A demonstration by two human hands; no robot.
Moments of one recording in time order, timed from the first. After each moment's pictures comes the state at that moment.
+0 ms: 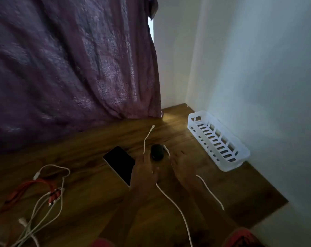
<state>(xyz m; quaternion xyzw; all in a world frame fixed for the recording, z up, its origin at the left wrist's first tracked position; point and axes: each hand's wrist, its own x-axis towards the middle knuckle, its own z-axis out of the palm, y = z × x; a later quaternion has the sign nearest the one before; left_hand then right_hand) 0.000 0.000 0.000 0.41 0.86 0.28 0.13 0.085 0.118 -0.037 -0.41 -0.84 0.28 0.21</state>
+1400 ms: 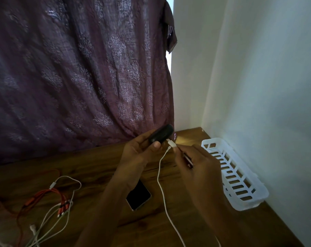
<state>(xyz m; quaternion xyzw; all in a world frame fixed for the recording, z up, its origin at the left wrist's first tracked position) -0.019 -0.001 0.148 0.32 0.52 0.73 0.29 0.104 0.079 0.144 -0.19 -0.82 0.19 0.51</state>
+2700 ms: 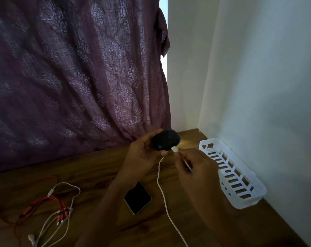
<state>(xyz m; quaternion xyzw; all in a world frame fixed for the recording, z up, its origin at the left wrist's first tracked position) -0.025 0.005 0.147 0.42 0.60 0.64 0.23 0.102 0.076 0.137 -0.21 -0.82 0.17 0.51</state>
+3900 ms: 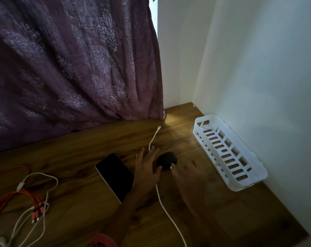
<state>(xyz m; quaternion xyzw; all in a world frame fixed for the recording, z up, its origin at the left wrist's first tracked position) -0.044 0.062 -0.043 0.43 0.82 0.35 0.11 0.089 0.135 -0.032 -0.41 -0.87 0.19 0.19</state>
